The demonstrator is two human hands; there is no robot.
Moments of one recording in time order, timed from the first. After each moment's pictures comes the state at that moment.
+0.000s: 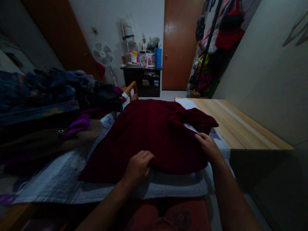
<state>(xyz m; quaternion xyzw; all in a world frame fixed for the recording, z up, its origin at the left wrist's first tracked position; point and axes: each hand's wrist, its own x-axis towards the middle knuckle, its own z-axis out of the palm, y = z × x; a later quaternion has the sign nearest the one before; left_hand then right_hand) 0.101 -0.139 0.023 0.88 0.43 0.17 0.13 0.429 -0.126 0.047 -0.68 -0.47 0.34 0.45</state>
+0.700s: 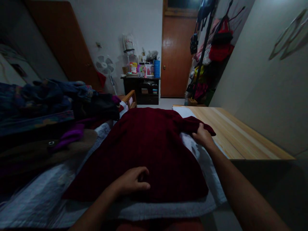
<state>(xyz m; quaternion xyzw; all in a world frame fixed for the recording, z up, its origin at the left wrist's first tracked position) 0.087 -0.109 0.008 0.80 0.44 0.02 0.41 0.472 -0.036 0.067 -0.83 -0.54 0.03 0.12</state>
